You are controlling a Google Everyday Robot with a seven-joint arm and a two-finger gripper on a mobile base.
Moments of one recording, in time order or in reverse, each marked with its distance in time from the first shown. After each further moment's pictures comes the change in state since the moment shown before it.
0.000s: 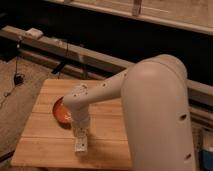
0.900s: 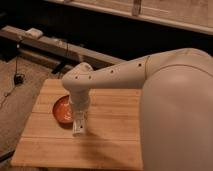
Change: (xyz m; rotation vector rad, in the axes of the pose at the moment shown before) arm -0.046 0.020 -0.096 -0.071 -0.149 -0.076
